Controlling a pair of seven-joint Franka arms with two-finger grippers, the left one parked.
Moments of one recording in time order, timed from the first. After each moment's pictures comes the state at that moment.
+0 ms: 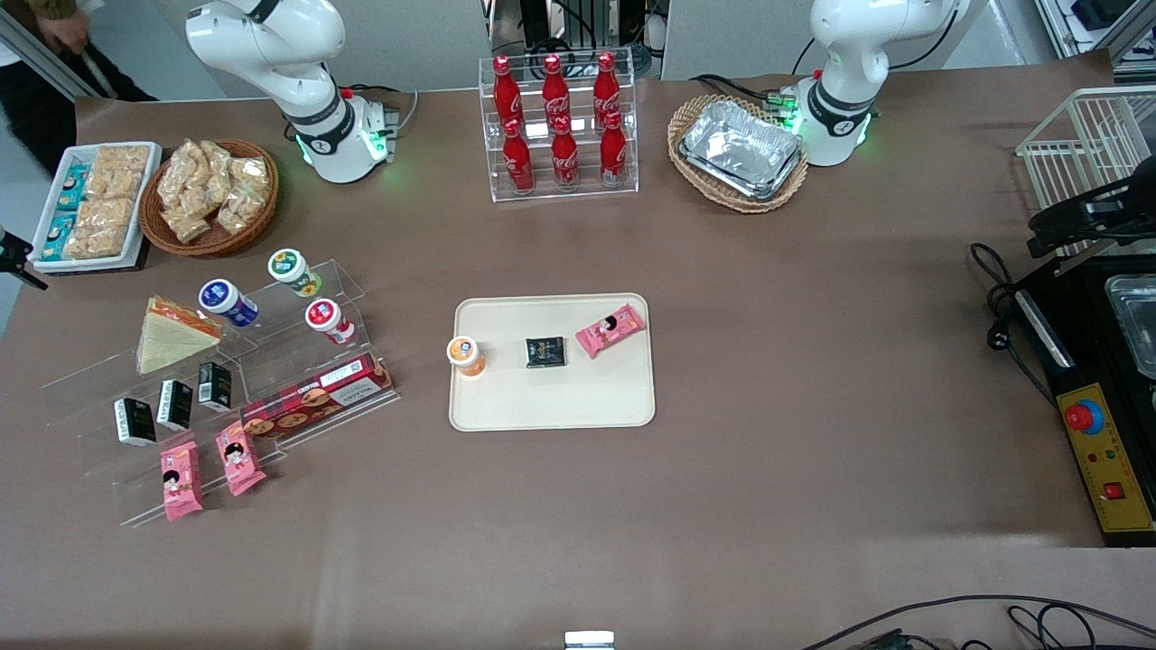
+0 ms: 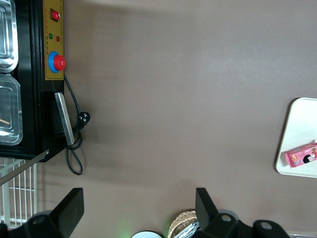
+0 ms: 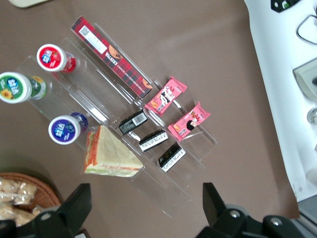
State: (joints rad) arm 0.06 0.03 -0.27 -1.55 -0.03 1.68 -1.42
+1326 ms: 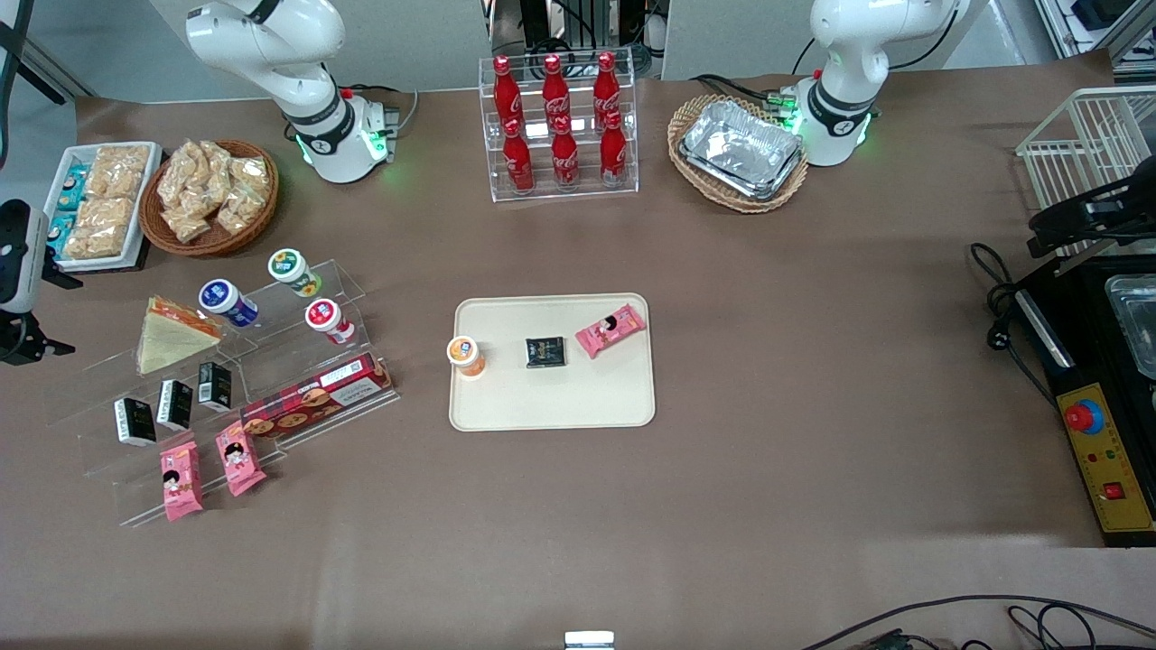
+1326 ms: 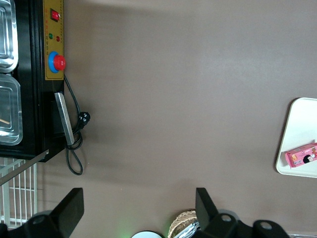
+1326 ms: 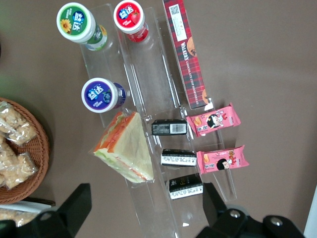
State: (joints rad) arm 0.05 0.03 -0.31 -1.70 0.01 1.69 -1.98
